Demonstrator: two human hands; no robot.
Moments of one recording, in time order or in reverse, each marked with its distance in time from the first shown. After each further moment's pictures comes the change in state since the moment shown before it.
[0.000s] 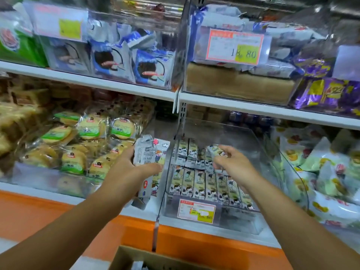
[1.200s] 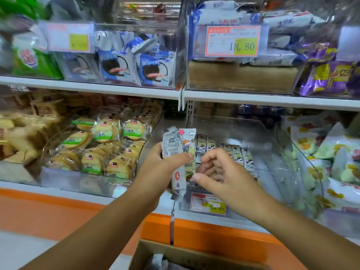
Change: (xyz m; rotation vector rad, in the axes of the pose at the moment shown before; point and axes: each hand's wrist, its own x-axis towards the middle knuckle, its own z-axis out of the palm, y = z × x) left_hand -0.011 0.013 0.030 -0.195 -0.121 0.052; right_hand -0.092 -0.024 0.027 -0.048 -0.218 -0.453
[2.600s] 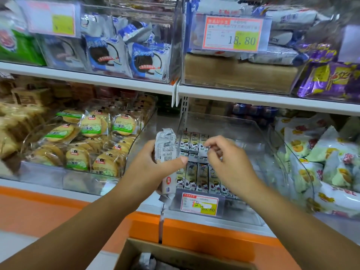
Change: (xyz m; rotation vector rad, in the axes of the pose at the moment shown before) left_hand 0.006 -0.010 -0.009 0.208 -0.035 0.091; right_hand 0.040 0.032 -0.018 -0.398 0.259 -0.010
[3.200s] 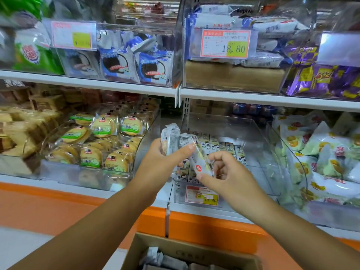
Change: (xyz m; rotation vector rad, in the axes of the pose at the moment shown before) left_hand -0.013 0.015 0.012 -0.089 0.055 -0.061; right_hand -0.059 -0.037 -0.013 0.382 -0.135 0.215
